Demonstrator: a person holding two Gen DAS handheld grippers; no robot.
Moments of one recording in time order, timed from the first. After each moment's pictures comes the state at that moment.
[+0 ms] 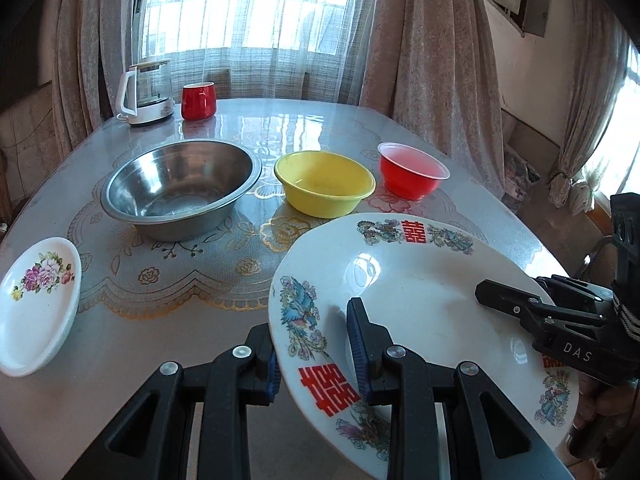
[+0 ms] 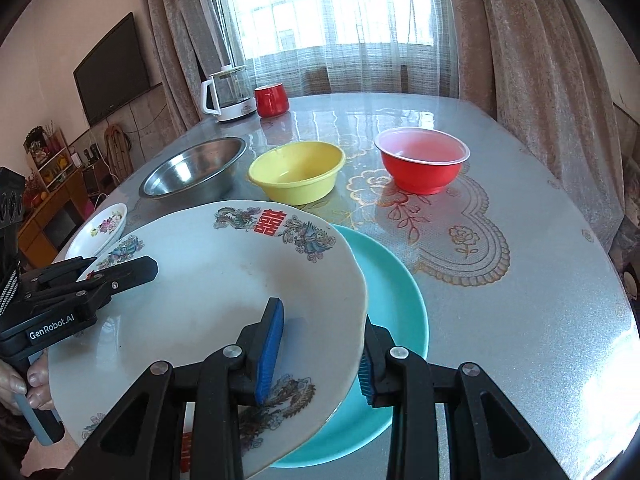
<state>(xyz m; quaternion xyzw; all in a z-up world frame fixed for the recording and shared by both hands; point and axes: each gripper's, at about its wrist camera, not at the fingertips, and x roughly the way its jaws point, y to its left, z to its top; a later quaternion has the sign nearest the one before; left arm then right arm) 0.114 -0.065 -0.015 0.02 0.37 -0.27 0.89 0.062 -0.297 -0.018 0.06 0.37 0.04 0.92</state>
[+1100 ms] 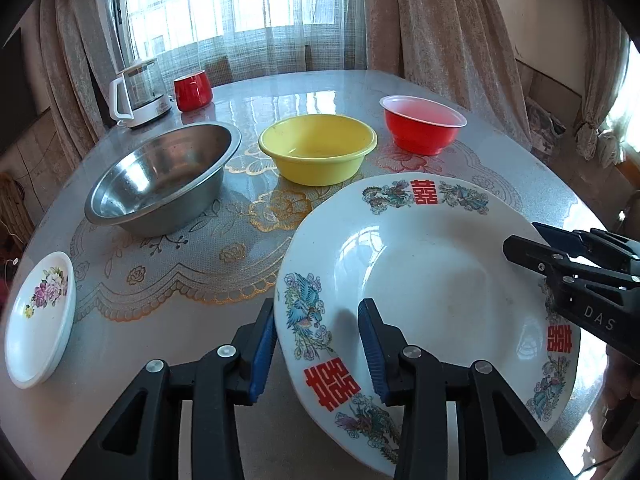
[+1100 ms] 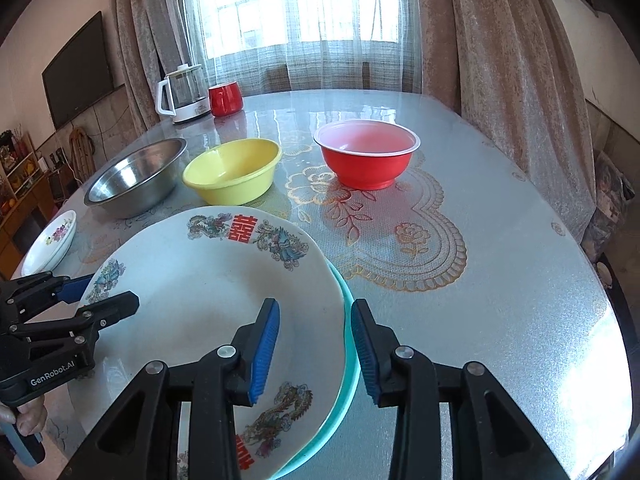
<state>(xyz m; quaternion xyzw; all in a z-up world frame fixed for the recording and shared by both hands) 0.113 -0.105 -0.041 0.12 0.40 -0.22 0.88 0.075 -0.322 -0.035 0.04 0.39 -0.03 0.92</state>
